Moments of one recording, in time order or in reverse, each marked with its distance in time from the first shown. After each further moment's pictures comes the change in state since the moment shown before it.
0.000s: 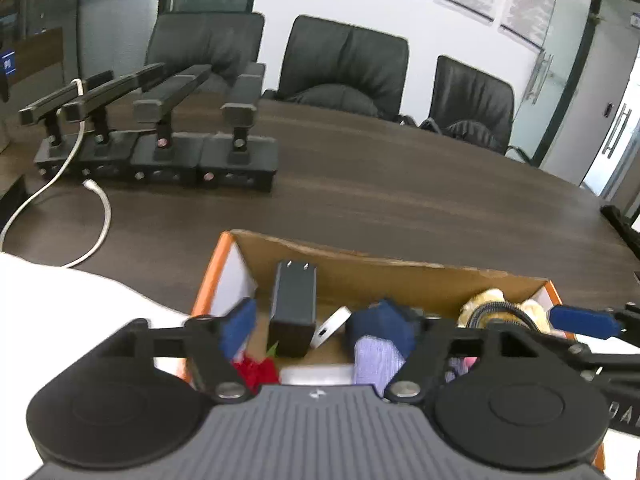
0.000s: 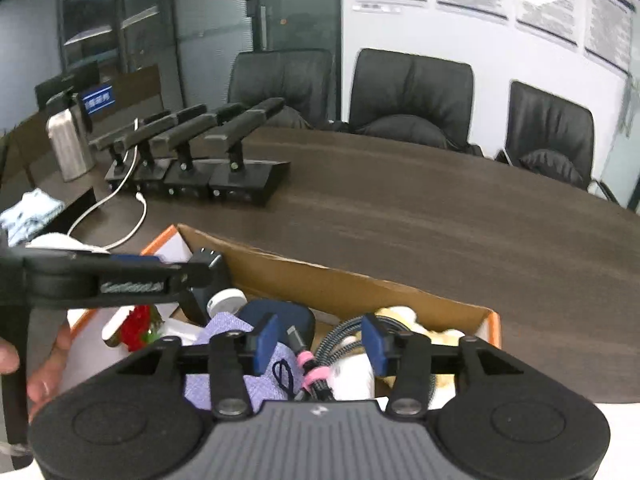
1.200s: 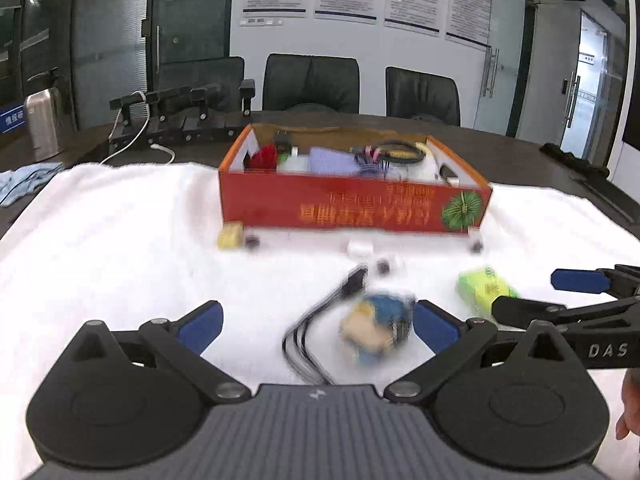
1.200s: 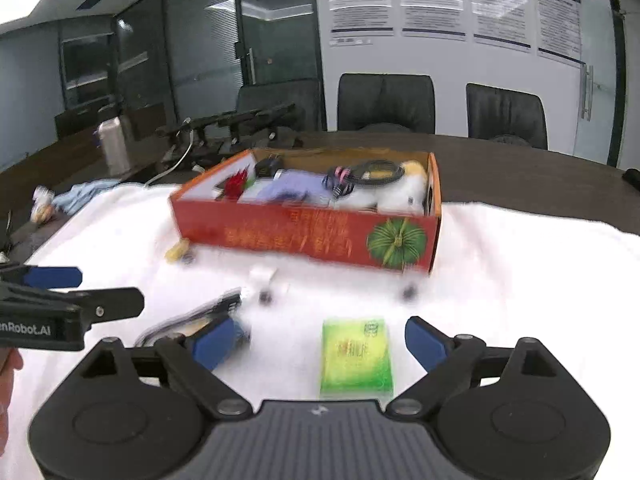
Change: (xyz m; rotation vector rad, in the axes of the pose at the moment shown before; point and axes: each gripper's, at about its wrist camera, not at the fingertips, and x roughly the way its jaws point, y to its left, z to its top) left arm -0.216 -0.012 -0.272 0.147 -0.161 -0.004; right arm -0.192 0.055 -0.274 0.052 -0.163 0.004
